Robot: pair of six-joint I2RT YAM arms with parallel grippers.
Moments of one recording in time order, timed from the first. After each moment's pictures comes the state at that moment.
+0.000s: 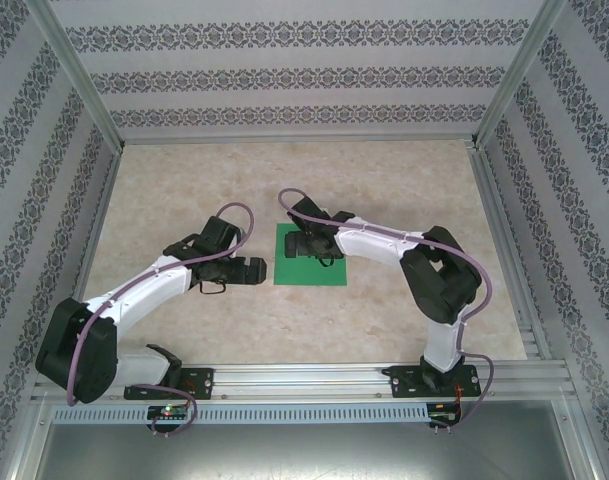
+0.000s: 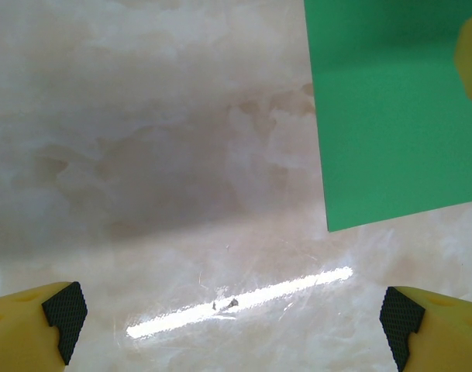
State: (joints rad) left arm -0.44 1.30 0.76 -0.56 0.11 -0.41; right arm 0.74 1.89 1.27 -0.54 0.13 0.70
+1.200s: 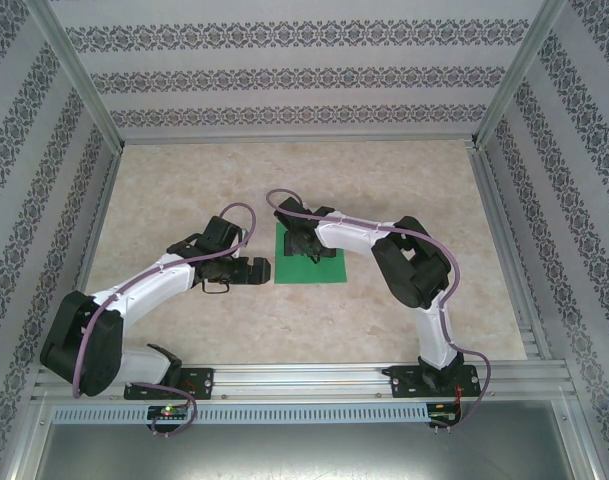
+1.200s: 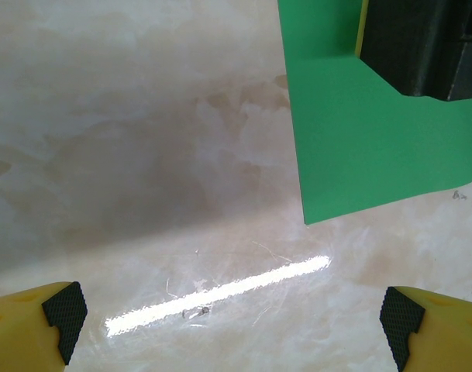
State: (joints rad) left arm -0.44 1.34 0.76 -0.52 0.19 -0.43; right arm 0.74 2.09 1.44 -0.63 0.23 0.76
